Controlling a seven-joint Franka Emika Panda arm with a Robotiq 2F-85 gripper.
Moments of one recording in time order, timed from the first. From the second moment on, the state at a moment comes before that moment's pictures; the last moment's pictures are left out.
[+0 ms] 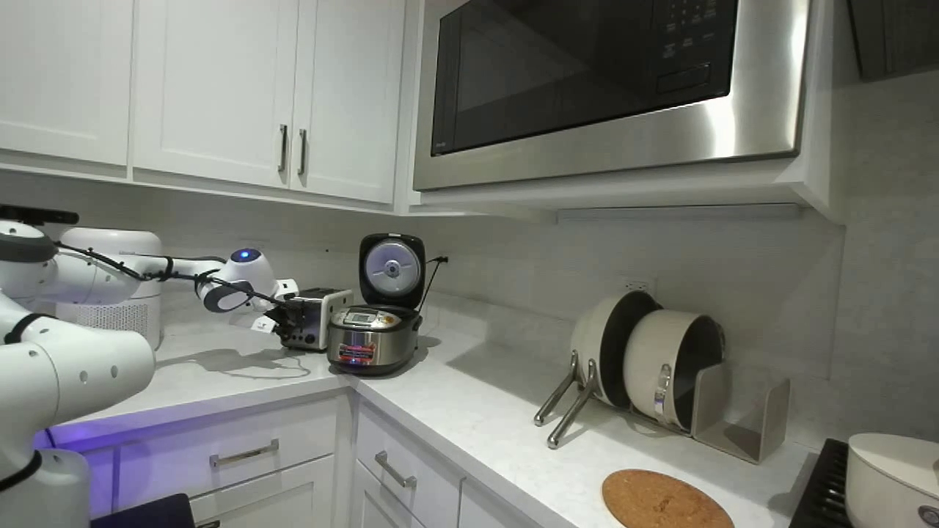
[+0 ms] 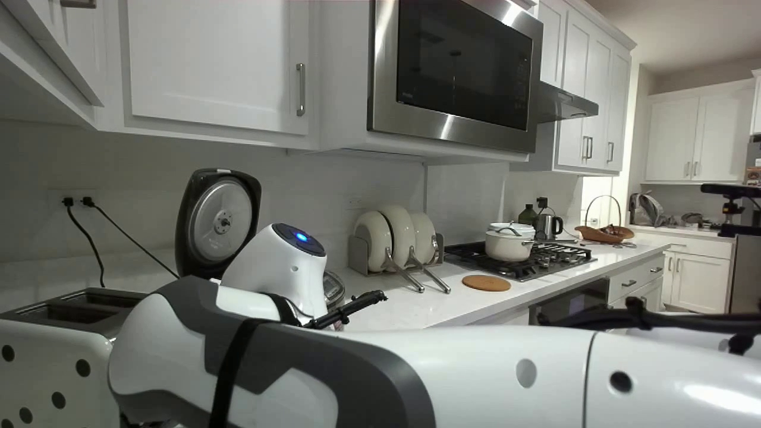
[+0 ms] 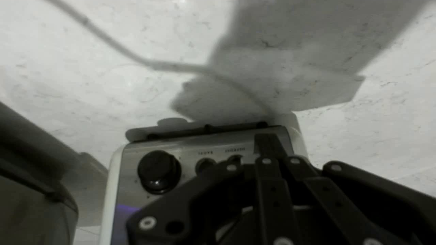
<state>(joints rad) -1.08 -1.27 1.67 -1.88 1.72 2.32 -0.60</state>
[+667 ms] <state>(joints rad) -1.08 -1.22 1.54 -1.91 1.23 2.04 -0.26</state>
